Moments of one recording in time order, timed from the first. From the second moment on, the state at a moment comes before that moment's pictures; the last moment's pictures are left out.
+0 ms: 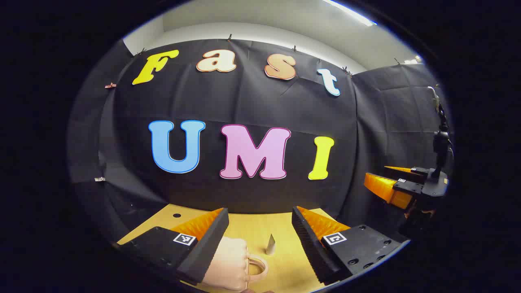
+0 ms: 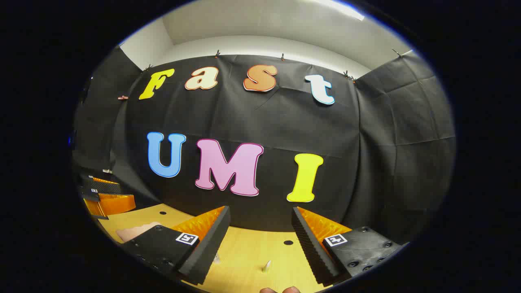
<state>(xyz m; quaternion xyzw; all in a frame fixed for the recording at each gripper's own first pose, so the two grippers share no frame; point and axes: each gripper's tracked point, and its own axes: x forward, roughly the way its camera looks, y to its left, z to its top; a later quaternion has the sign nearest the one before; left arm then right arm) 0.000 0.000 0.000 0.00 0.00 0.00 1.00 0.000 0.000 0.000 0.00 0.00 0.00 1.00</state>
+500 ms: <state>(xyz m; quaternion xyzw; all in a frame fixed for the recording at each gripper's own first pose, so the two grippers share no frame) -0.003 -0.008 -0.002 0.00 0.00 0.01 1.00 -0.002 0.004 -0.002 0.00 -0.01 0.03 1.00</state>
